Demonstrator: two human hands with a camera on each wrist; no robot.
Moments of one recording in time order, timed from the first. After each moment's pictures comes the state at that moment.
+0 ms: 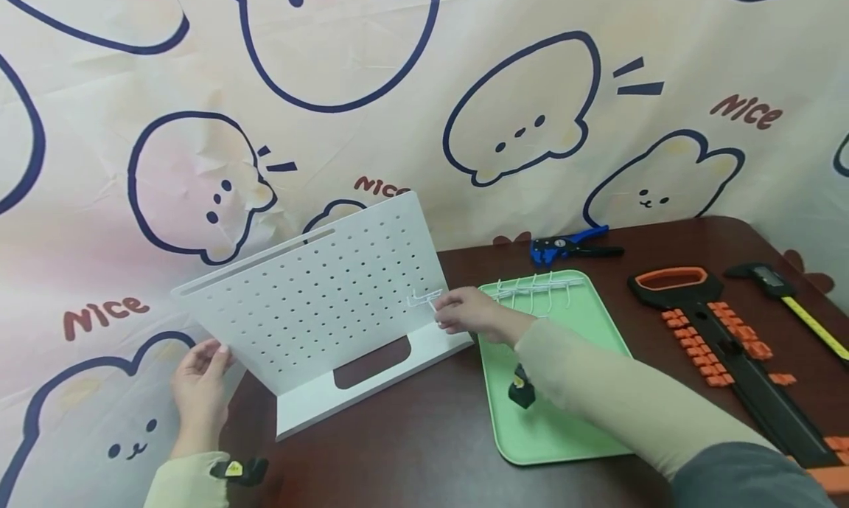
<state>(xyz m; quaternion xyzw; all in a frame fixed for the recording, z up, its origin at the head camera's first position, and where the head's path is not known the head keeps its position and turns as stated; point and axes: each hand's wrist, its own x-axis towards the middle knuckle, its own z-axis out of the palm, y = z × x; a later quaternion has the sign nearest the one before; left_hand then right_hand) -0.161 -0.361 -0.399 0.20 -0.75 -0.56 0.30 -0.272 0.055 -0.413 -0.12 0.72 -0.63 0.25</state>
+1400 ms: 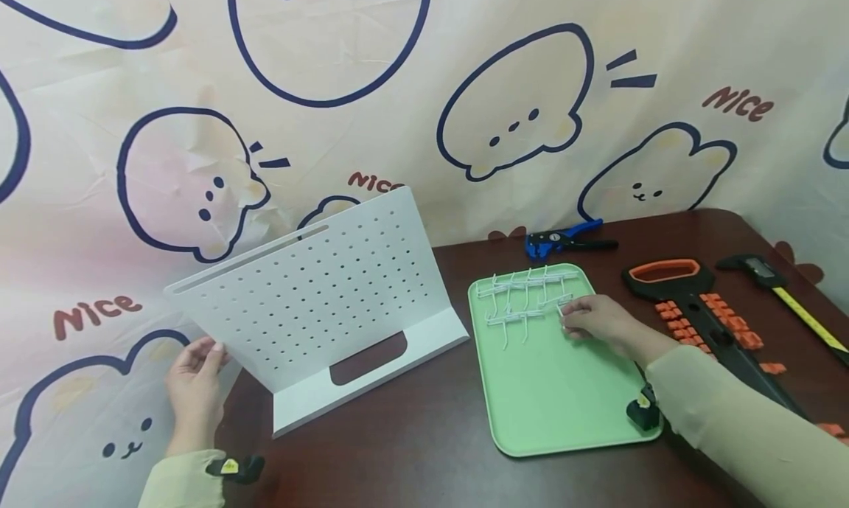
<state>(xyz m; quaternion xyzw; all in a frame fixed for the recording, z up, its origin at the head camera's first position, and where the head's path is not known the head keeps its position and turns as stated) -0.160 -0.358 -0.399 0.19 -0.75 -0.55 0.31 -0.243 0.241 -0.452 -0.01 0.79 -0.57 0.21</state>
